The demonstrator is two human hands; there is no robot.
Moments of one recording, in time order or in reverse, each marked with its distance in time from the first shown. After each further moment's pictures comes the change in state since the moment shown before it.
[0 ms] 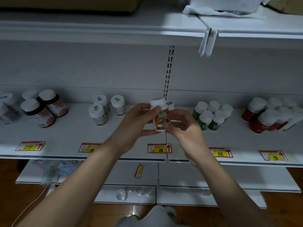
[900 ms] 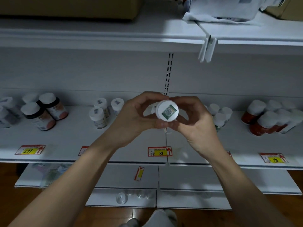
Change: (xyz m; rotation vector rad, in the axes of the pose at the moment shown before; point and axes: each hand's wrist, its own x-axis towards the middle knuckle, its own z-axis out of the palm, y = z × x) left_hand 0.000 0.024 -0.005 0.224 -0.226 0.470; right_hand 0.007 -0.037 -0.012 0.036 -0.123 -0.310
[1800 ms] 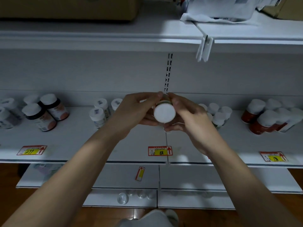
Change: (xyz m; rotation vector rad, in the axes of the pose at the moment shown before) left_hand 0.012 0.032 0.010 0.068 0.187 -0.419; right_hand 0.008 -0.021 0.007 0.024 0.021 0.363
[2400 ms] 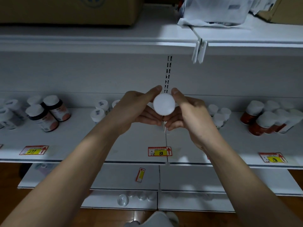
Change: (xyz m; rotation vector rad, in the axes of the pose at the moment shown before) left_hand -0.001 0.019 0.002 0.003 -0.001 -0.129; right_hand 0.001 -0.024 0.010 0.006 0.111 0.100
